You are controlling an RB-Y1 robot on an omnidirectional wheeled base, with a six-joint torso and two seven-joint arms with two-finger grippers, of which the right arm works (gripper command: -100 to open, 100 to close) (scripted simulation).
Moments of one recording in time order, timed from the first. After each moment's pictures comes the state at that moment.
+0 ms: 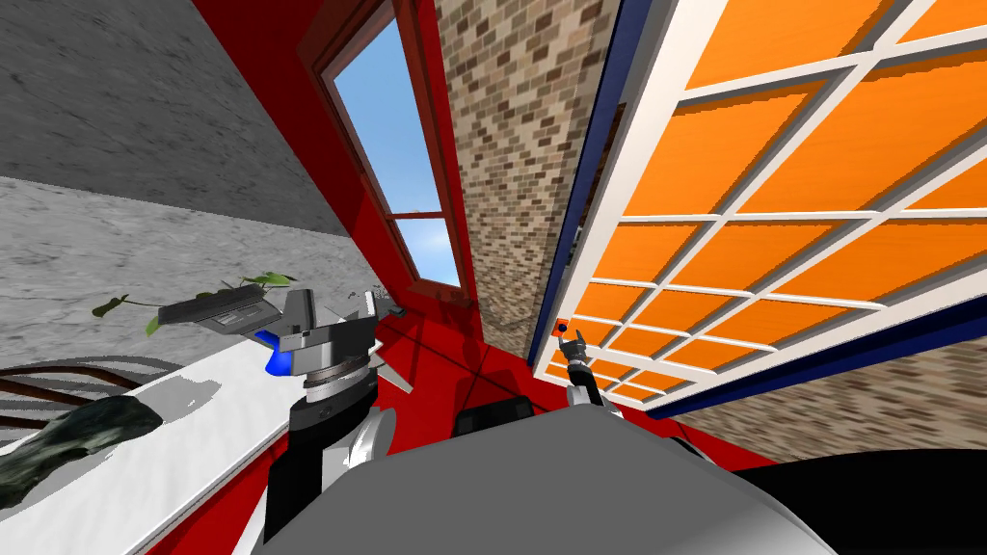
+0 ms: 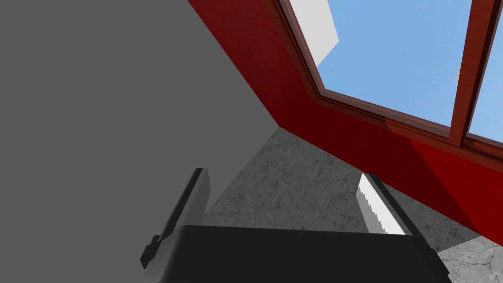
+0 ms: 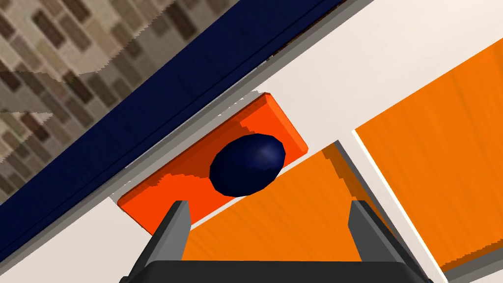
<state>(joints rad) -0.01 -0.24 -0.10 -0.60 -0.41 -0.92 -0.60</state>
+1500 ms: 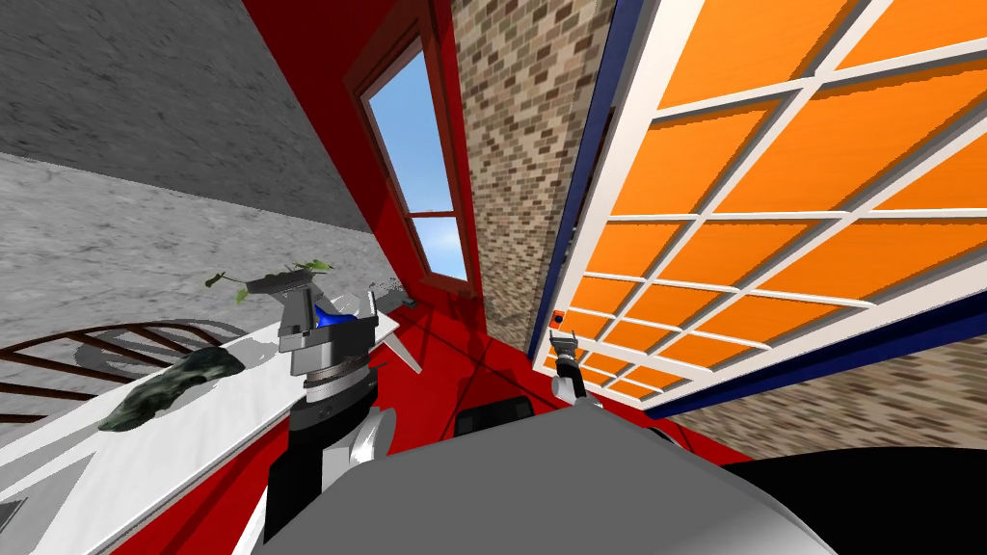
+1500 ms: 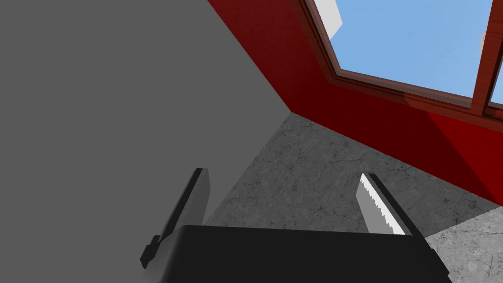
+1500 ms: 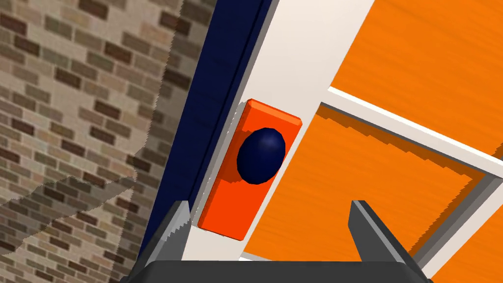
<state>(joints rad) -0.07 -0.15 -0.12 -0.61 -0.51 -0.90 -0.98</state>
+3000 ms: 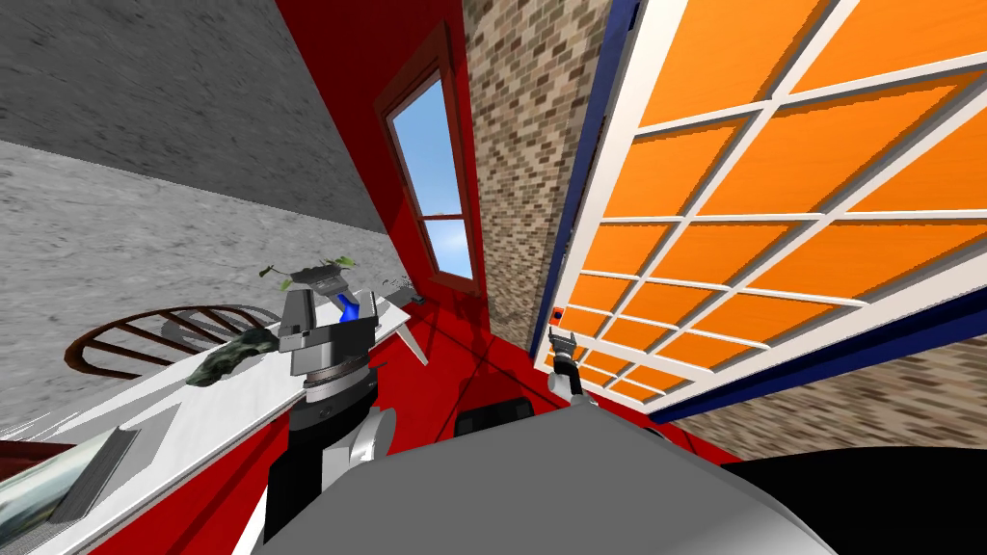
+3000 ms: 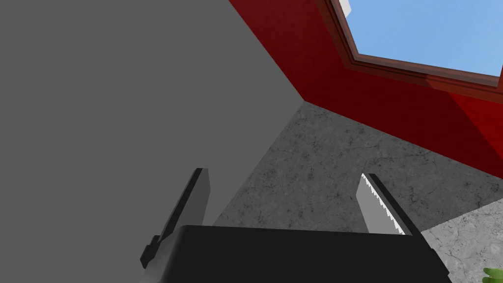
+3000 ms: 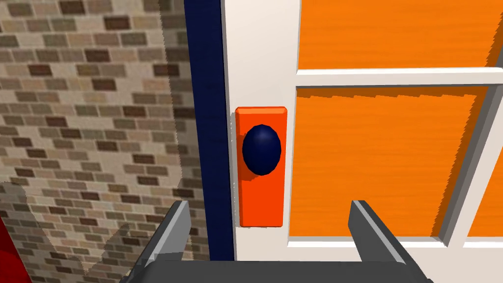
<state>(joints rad) -0.08 -0.12 -0.14 -0.64 -0.56 -0.87 -1.29</state>
